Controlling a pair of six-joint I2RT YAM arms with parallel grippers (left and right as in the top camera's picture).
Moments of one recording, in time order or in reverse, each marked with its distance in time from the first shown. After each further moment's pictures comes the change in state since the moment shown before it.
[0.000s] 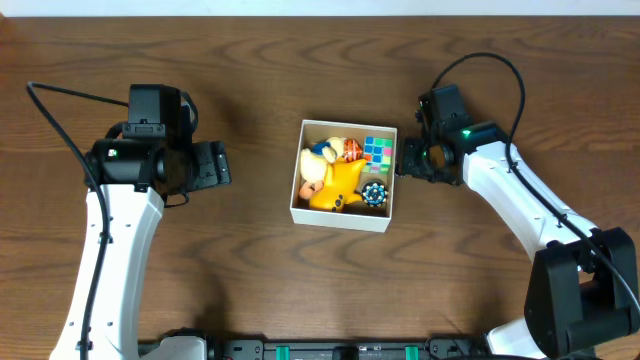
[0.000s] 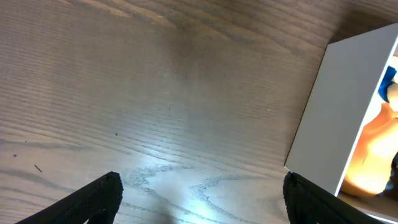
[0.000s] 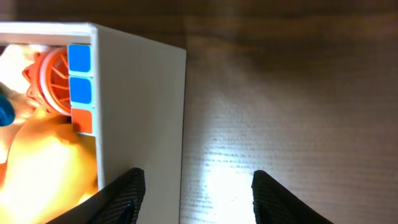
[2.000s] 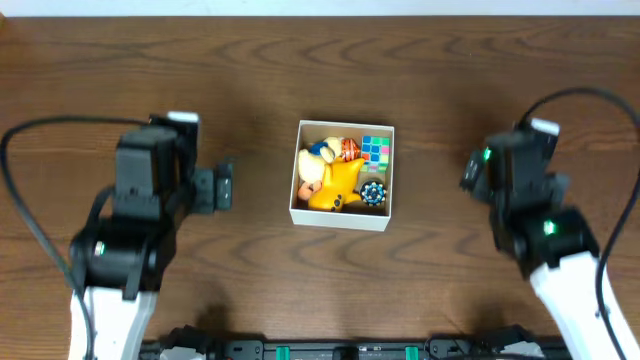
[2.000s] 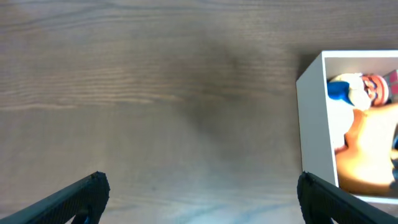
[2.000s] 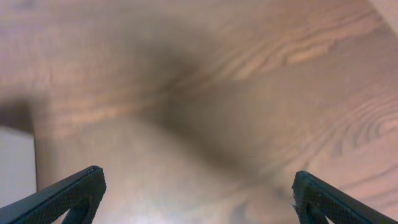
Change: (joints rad) left arm -0.107 -0.367 -0.146 0.159 -0.127 0.211; right arm -0.027 -0.656 -0.248 -0.099 0.629 0.021
